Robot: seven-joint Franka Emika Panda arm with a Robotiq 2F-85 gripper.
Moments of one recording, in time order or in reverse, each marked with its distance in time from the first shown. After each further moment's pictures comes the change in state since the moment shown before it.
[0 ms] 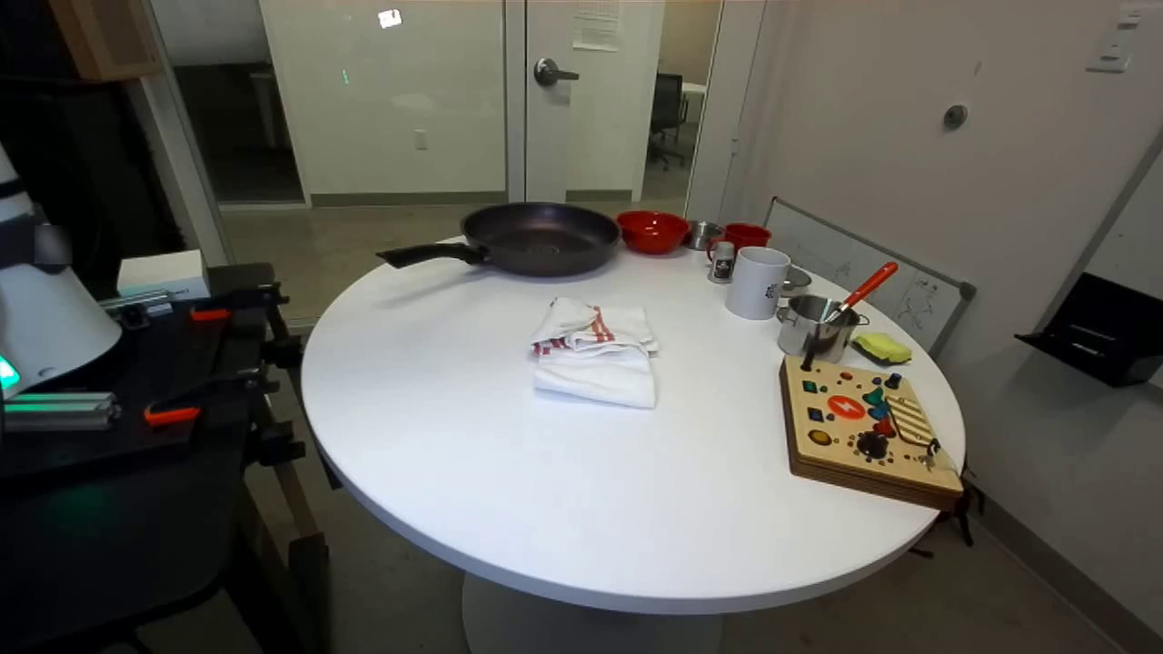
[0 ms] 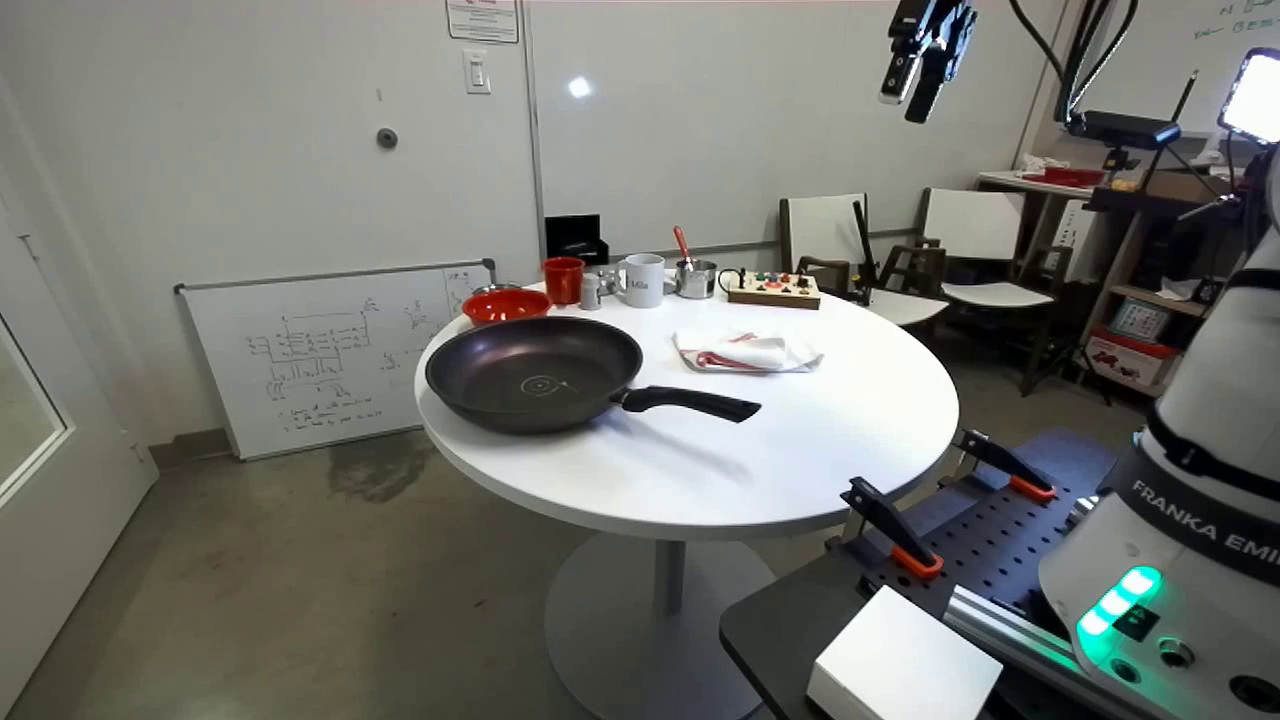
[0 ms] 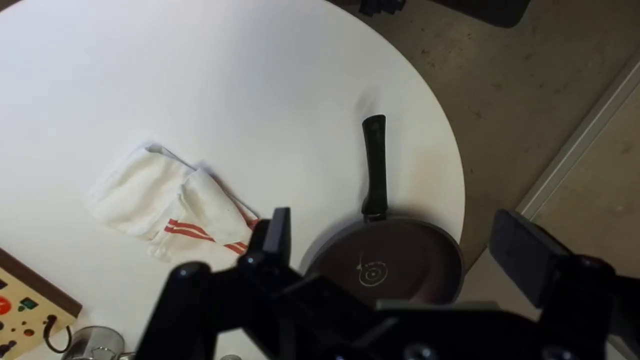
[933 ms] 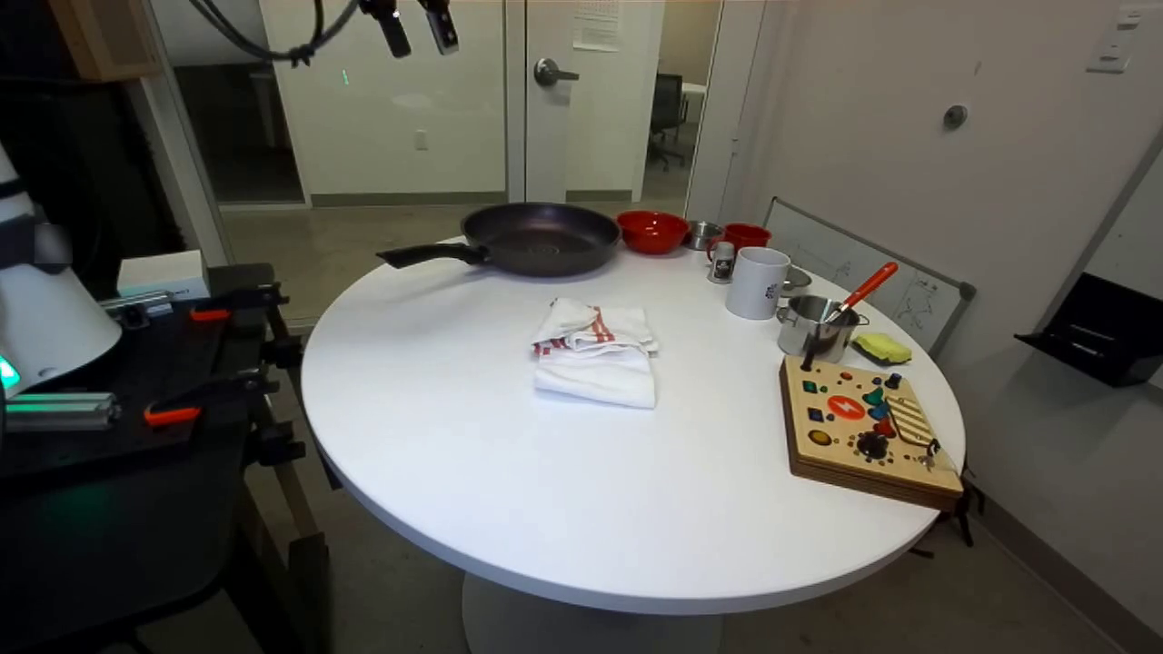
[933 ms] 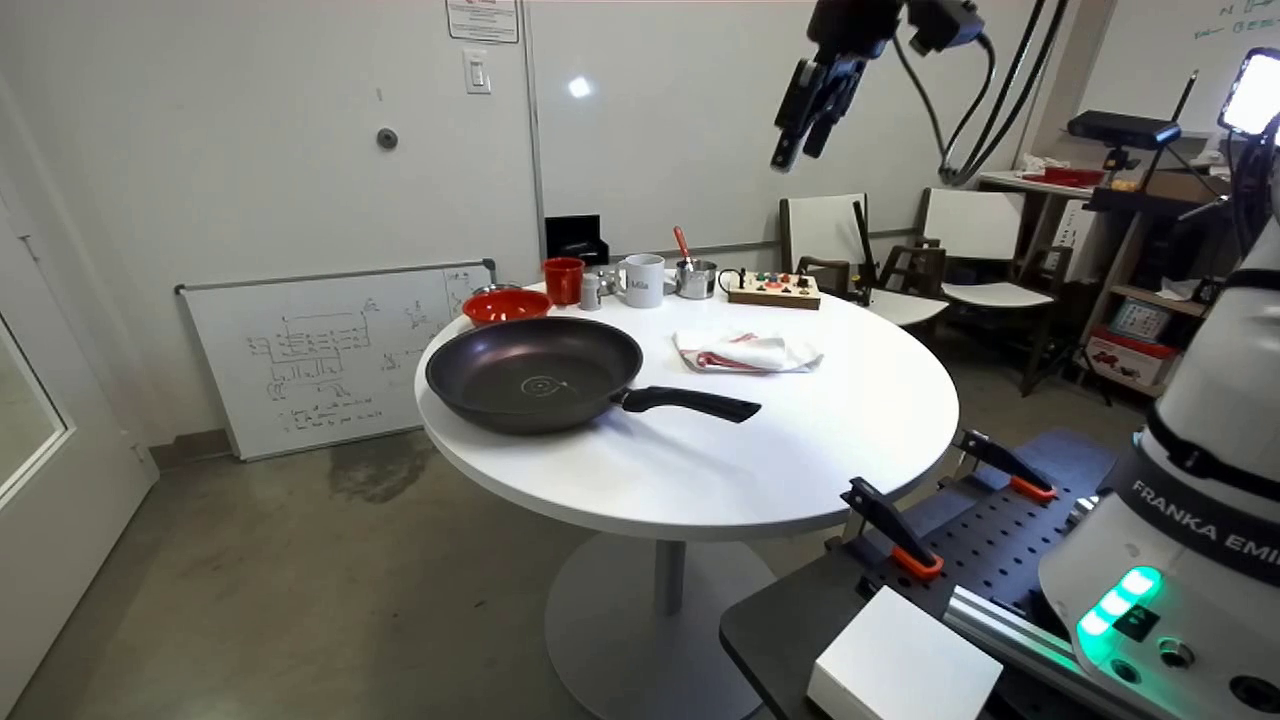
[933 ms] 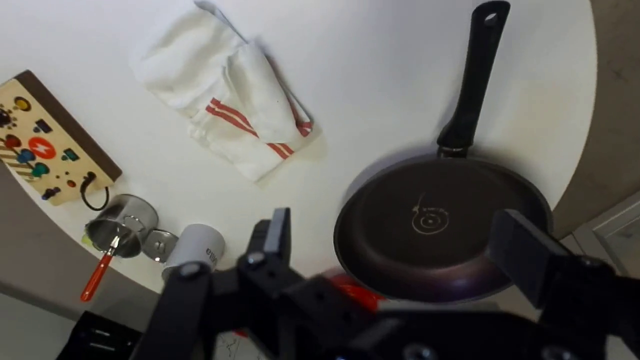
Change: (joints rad) arm 0.040 0.189 0.160 -0.125 -0.096 0.582 0.061
